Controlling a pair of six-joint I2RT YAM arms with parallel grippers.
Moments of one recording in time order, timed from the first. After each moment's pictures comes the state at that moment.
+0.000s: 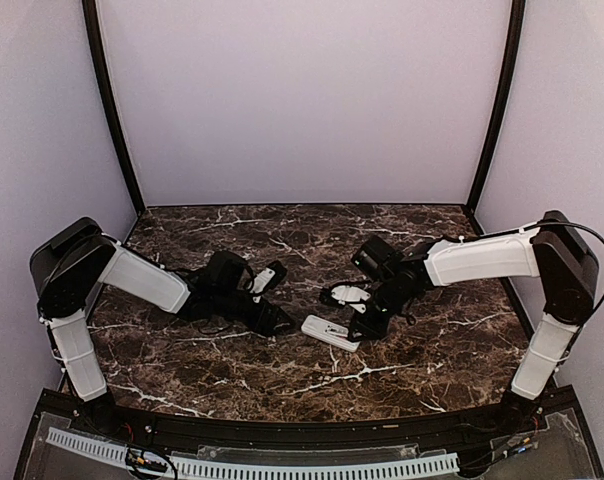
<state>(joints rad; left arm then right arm) -0.72 1.85 0.83 0.28 0.43 -0.19 0.83 1.75 1.08 -0.55 -0.26 -0.34</state>
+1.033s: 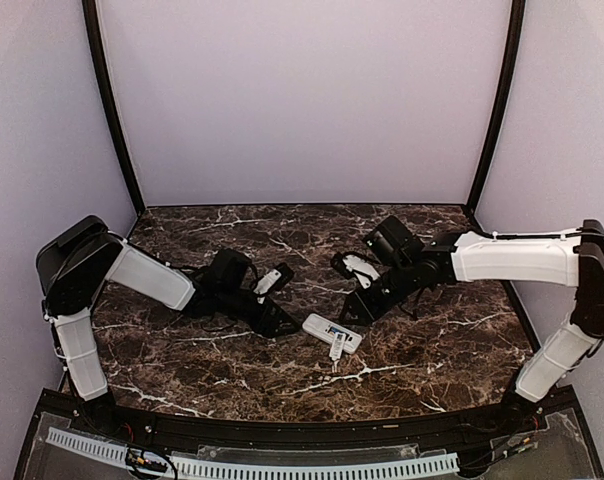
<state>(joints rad) -0.72 1.89 0.87 0.26 0.54 -0.11 0.84 1.58 1.07 -0.51 -0.29 0.10</state>
